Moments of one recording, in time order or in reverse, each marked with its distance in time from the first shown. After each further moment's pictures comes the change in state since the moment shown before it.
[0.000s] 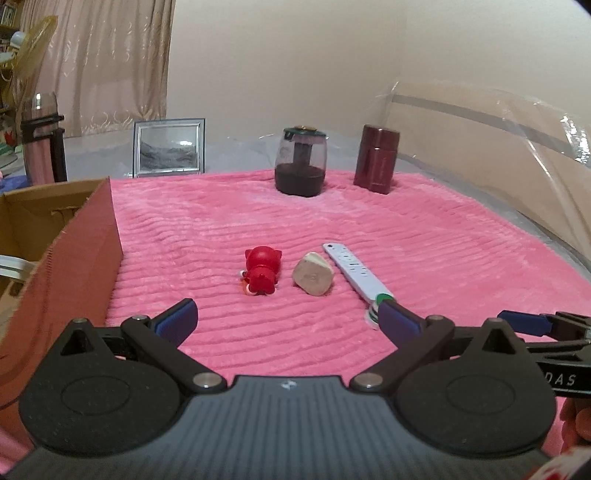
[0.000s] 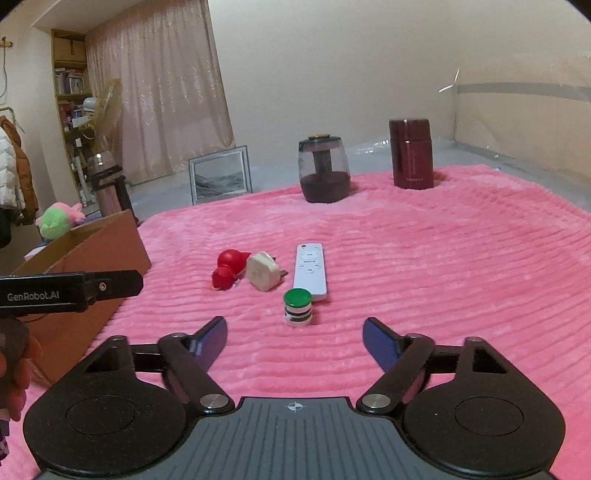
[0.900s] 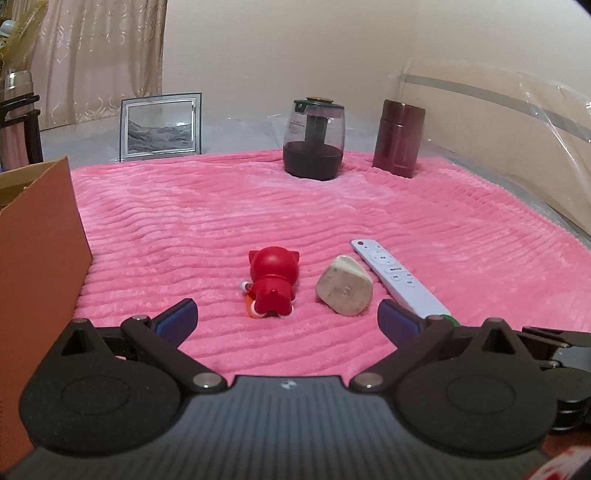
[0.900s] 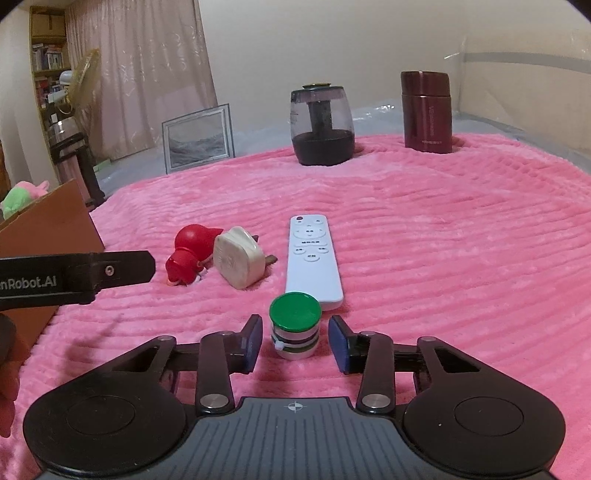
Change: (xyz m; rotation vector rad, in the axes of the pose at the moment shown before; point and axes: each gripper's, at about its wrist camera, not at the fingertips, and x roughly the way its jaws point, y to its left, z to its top) left arm 0.103 0.015 0.011 0.016 0.049 0.010; right arm 0.119 -0.004 0.002 0.010 0.084 -0.038
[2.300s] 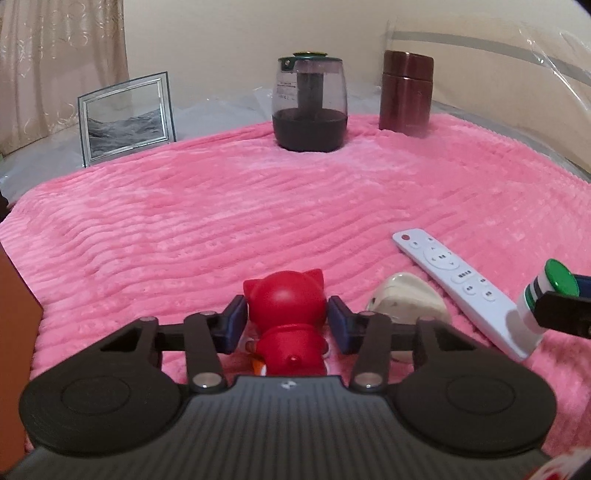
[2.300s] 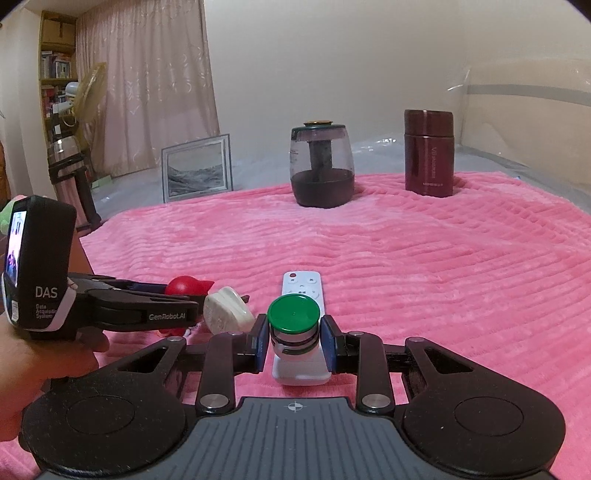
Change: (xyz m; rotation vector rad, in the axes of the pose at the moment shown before) left arm 0.113 0.009 0.024 0.131 0.084 0.004; right arm 0.004 -0.002 0.034 -0.045 -0.084 -0.014
